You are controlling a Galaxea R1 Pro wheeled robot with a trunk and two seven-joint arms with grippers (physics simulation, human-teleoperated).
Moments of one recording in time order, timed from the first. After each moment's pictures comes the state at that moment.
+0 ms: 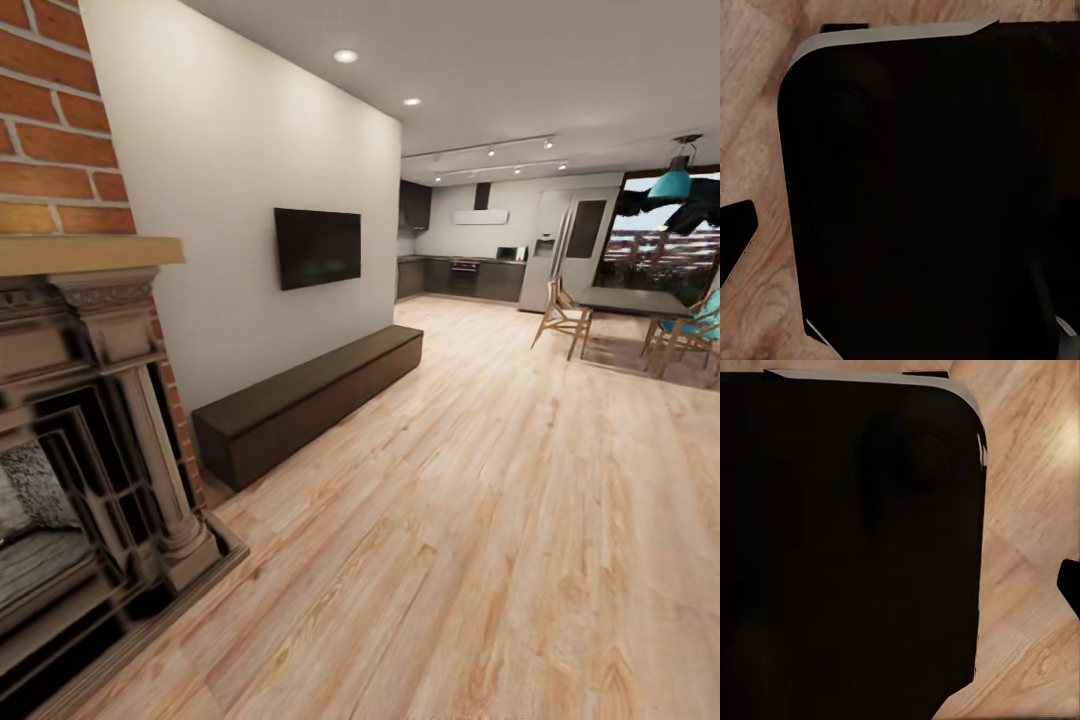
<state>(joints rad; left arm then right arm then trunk) -0.02 -0.03 0.00 -0.04 0.00 -0.01 0.00 -0.01 0.00 0.00 0.00 -0.01 -0.05 0.00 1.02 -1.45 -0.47</state>
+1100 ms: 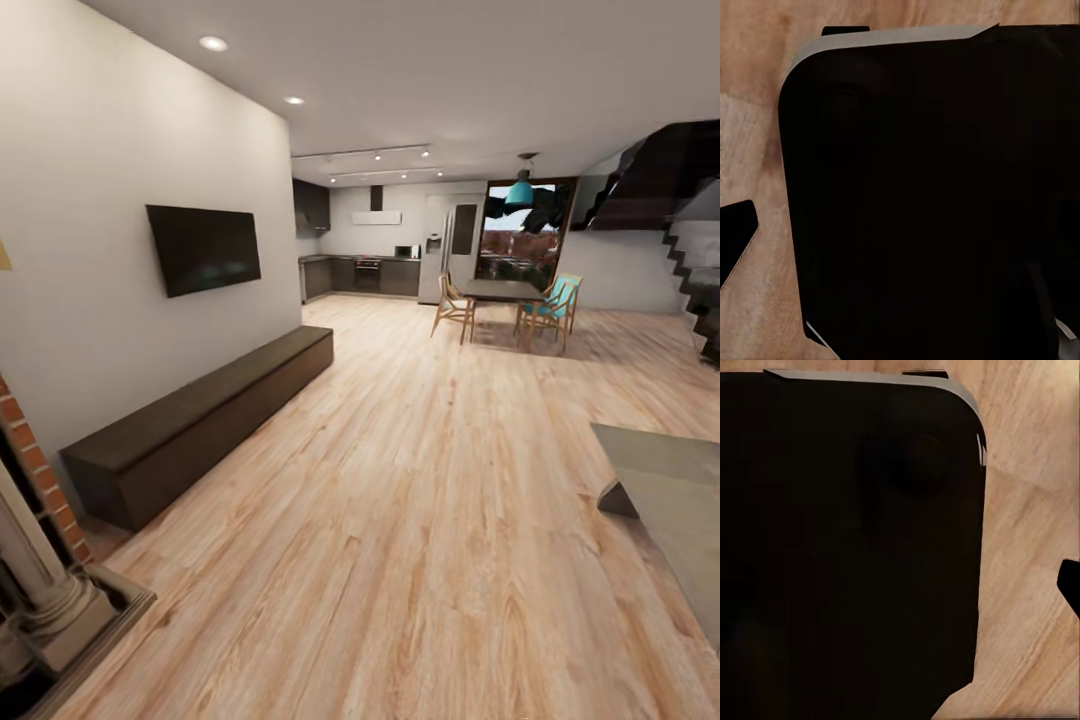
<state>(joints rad) -0.02 -0.03 0.00 -0.04 0.00 -0.01 0.00 -0.01 0.00 0.00 0.00 -0.01 -0.05 0.00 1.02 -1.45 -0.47</state>
